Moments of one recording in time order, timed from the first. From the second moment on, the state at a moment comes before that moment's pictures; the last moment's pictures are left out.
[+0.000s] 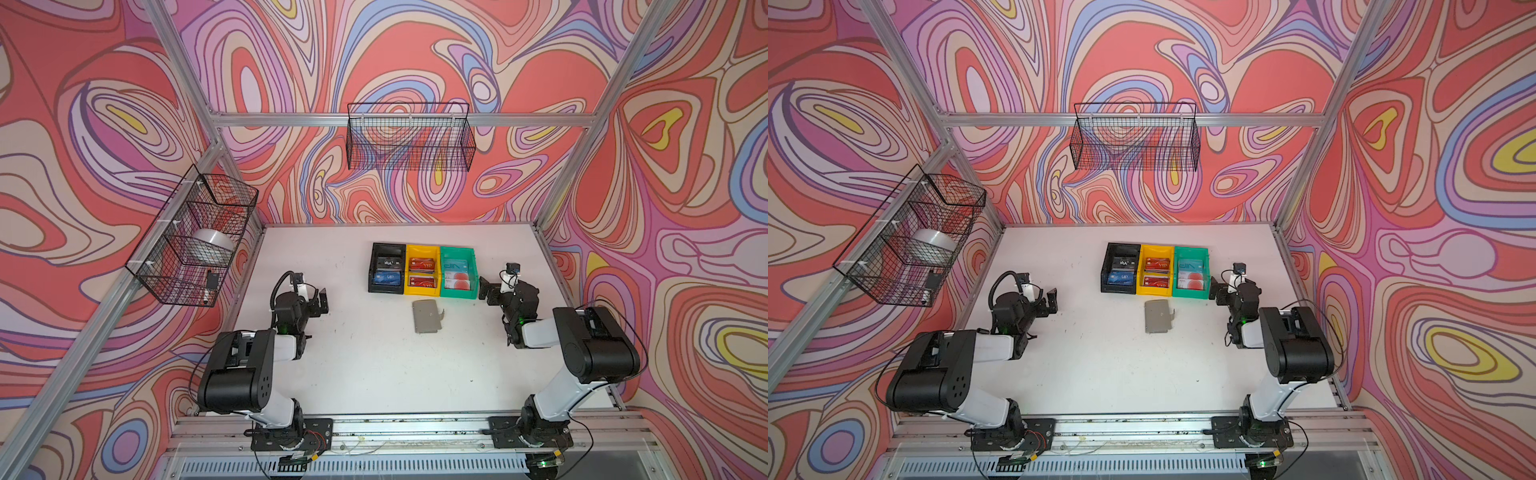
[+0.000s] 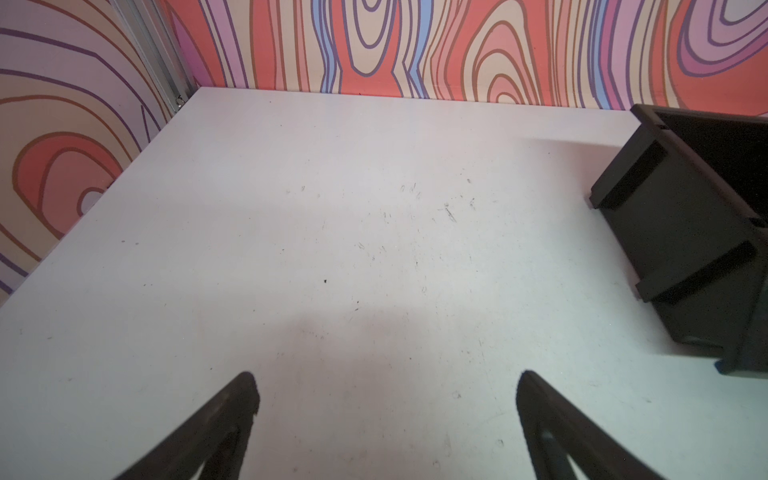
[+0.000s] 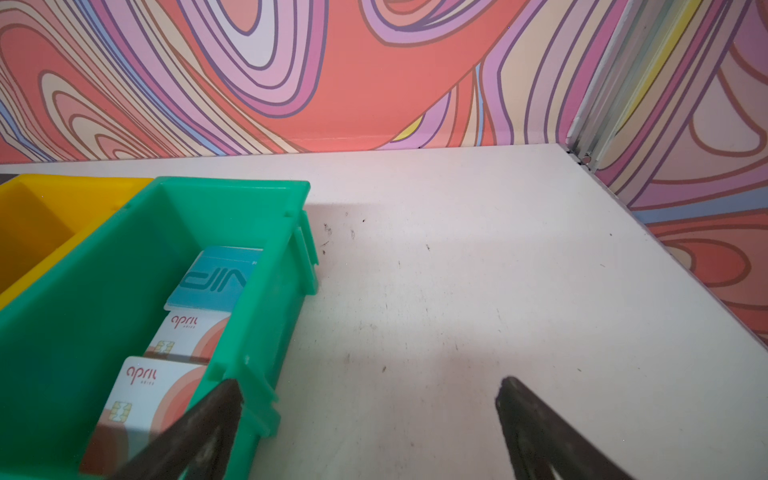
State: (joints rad) left arm 0.05 1.53 0.36 0.79 0.06 -0.05; right arm -0.01 1.70 0.45 0.96 -0.04 0.03
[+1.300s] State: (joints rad) left arm -0.22 1.24 0.42 0.49 0.25 -0.26; right arm 0.45 1.35 0.80 -0.07 -0.11 0.27
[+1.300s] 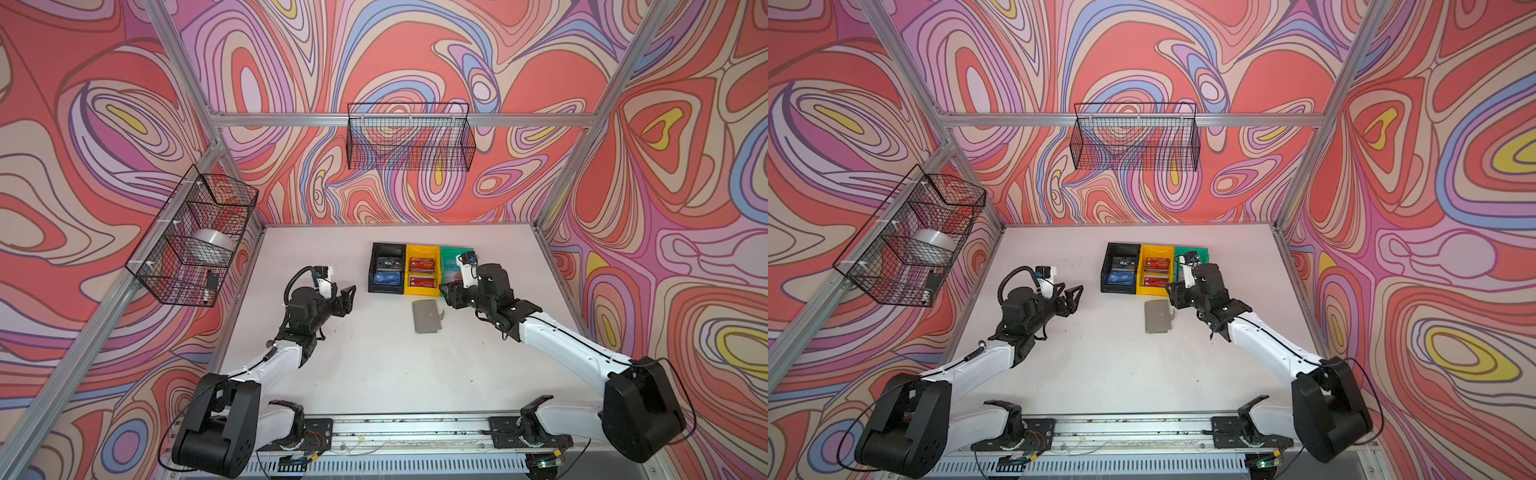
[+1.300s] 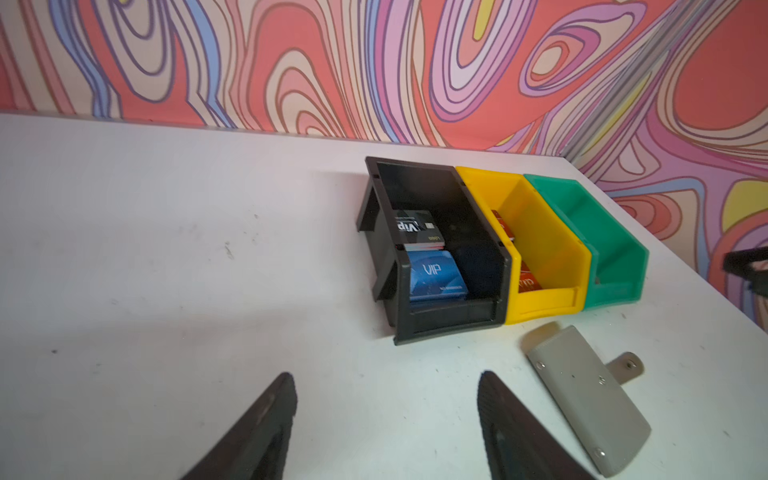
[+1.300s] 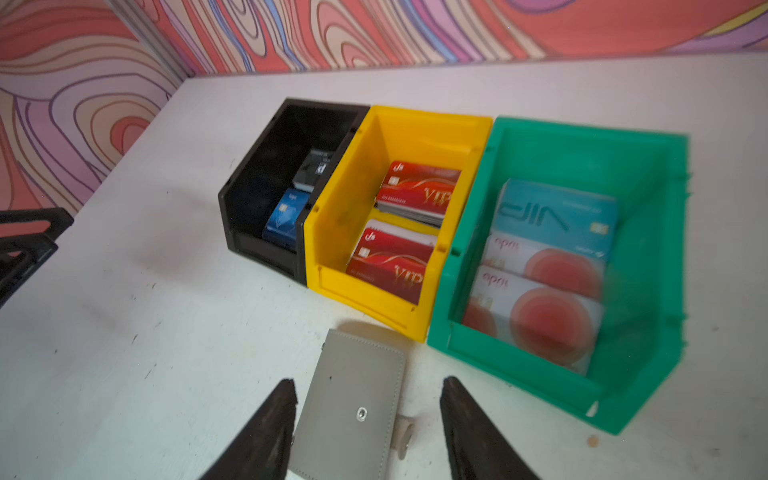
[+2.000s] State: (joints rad) left arm -0.26 1.32 0.42 0.33 0.34 -0.44; right arm 0.55 1.61 0.89 -0.10 -0.05 0.33
